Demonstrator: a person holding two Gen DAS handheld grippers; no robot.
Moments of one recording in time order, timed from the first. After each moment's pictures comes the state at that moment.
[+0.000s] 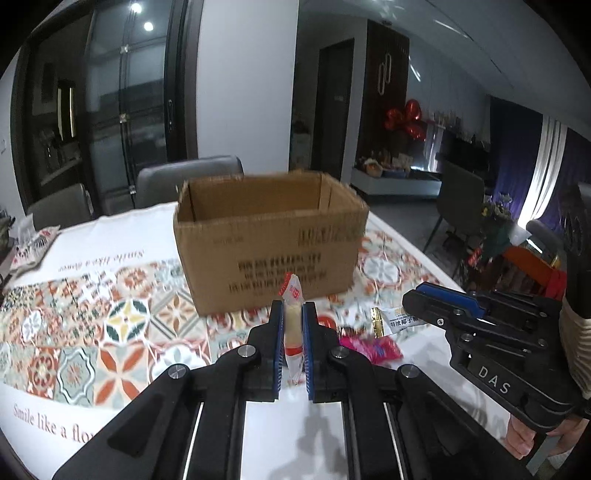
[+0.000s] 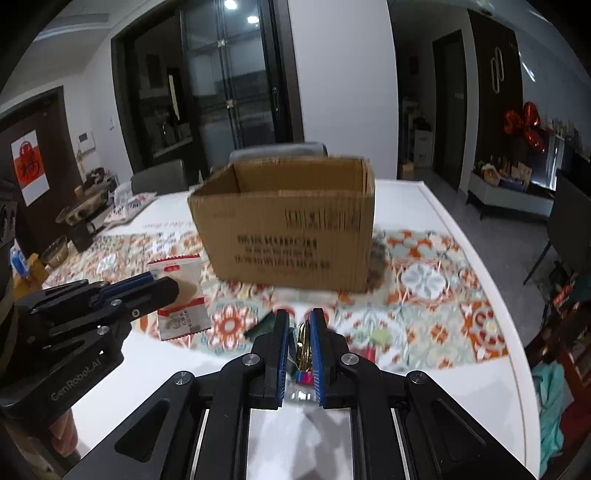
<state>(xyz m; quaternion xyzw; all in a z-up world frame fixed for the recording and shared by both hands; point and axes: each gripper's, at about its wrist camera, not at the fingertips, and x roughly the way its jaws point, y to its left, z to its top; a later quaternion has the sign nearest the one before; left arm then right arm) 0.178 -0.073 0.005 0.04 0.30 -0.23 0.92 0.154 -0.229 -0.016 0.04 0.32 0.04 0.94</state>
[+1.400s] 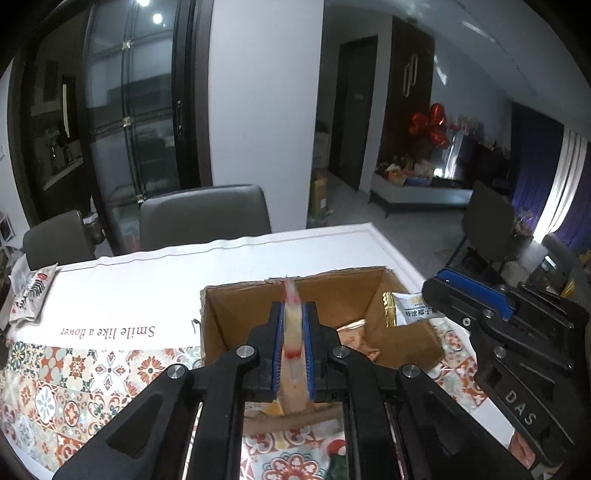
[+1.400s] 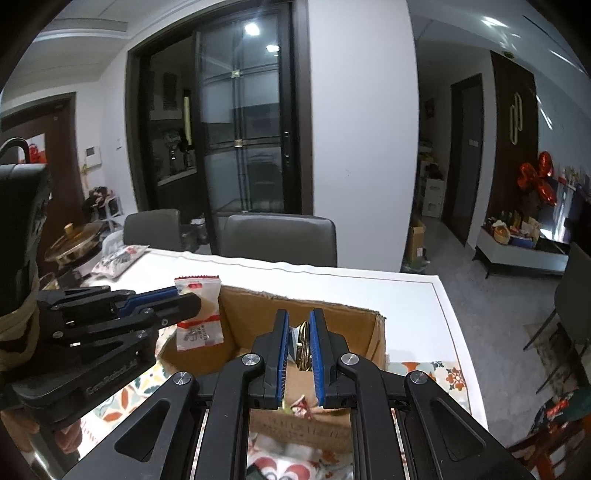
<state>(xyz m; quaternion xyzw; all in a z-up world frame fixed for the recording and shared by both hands) 0.365 -0.090 0.066 0.05 0.33 -0.19 0.92 0.311 -0.234 0.076 0.01 0.26 0.05 0.96</state>
